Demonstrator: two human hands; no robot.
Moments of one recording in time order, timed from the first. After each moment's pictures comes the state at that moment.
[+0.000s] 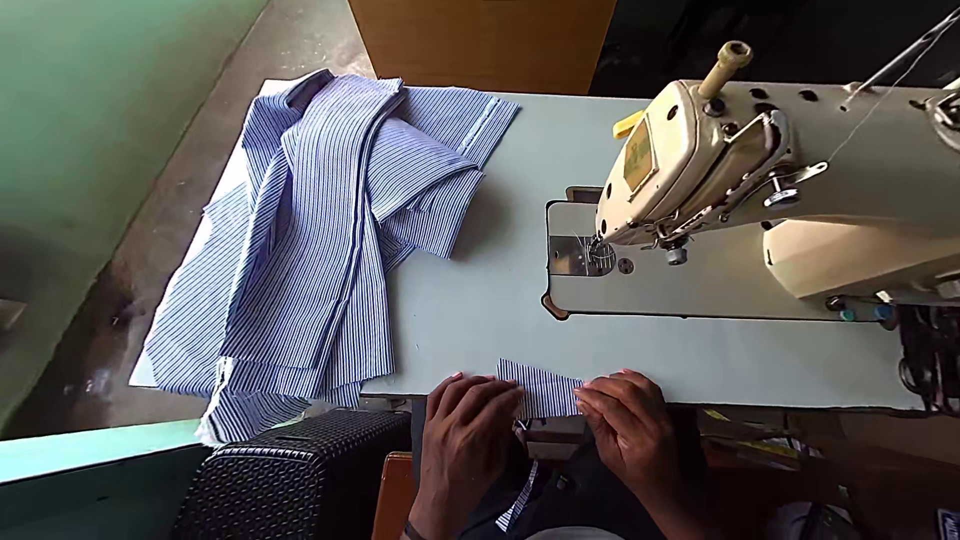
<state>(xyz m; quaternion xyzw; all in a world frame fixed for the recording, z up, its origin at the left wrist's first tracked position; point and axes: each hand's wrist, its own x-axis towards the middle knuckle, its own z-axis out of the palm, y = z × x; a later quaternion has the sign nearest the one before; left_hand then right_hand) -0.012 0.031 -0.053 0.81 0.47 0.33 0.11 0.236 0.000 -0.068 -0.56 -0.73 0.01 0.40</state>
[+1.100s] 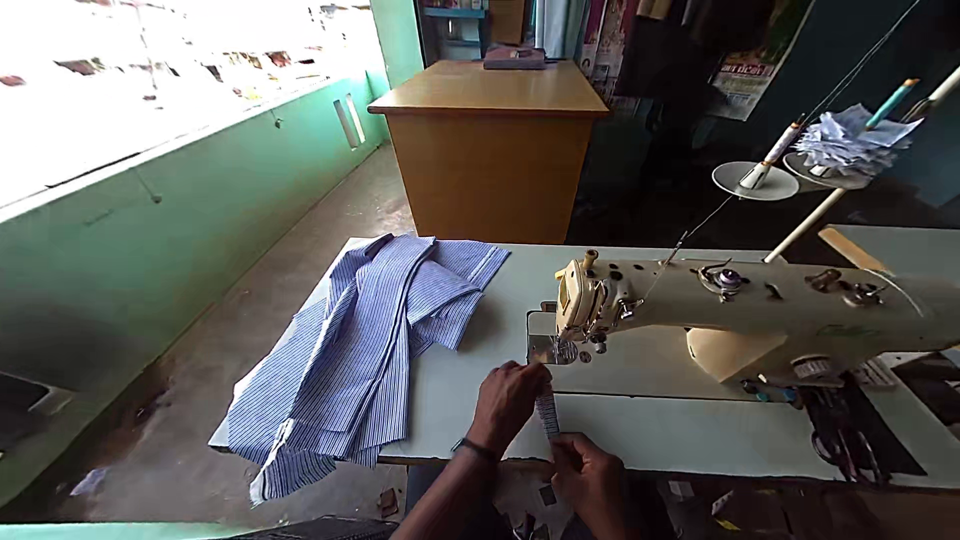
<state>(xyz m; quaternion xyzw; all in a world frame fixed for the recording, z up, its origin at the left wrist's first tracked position) 0.078 0.149 0.012 0.83 0.49 0.18 0.20 0.220 0.015 -0.026 -0.65 -0.57 0.29 0.42</state>
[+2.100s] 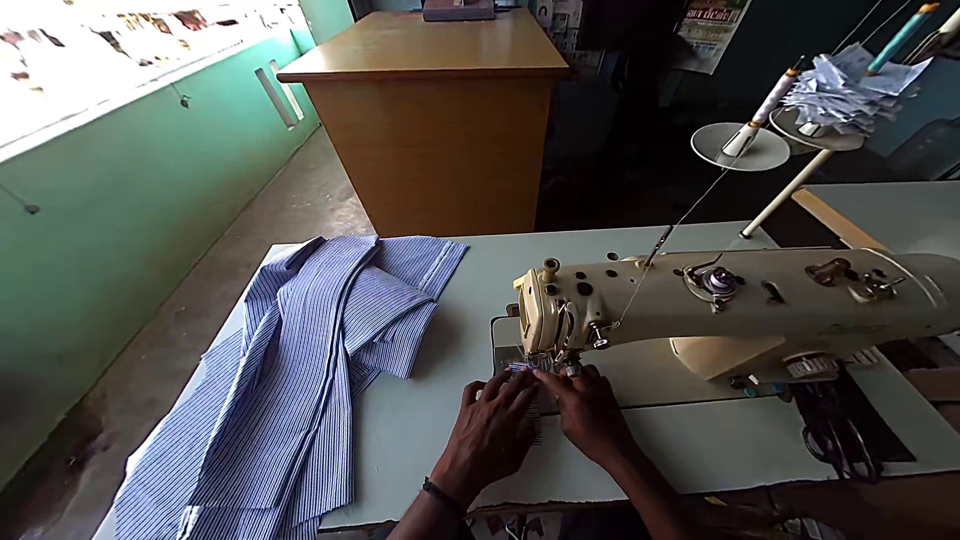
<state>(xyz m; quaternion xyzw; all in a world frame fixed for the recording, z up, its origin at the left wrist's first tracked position) 0.096 0.165 -0.020 0.92 0.38 0.06 0.08 0.302 0.129 -0.038 -0.66 -0.73 0.01 0.19</state>
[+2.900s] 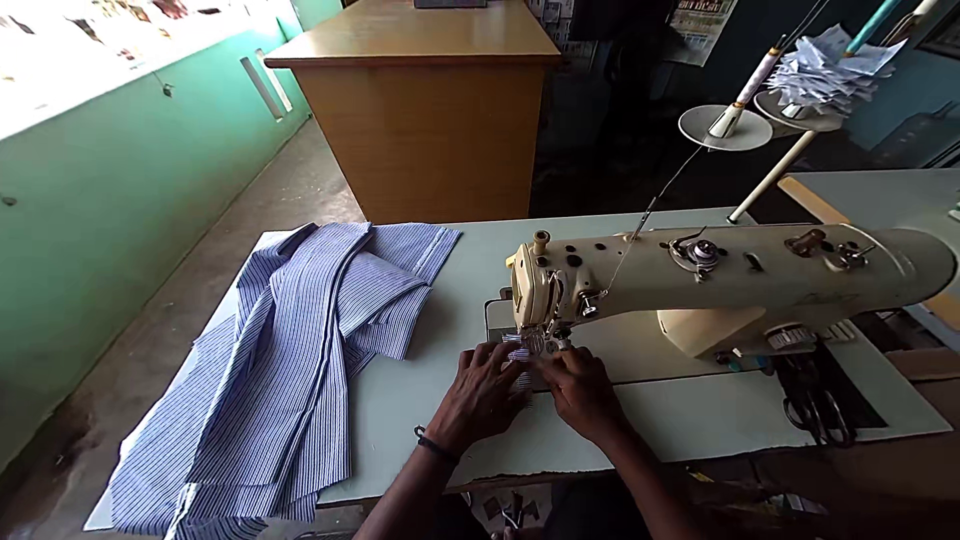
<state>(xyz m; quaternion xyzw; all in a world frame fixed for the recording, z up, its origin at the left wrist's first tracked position) 0.091 0.189 -0.027 0.93 0.33 0.15 0.06 0.304 0.121 -0.036 -0.62 -0.74 -0.01 0.24</state>
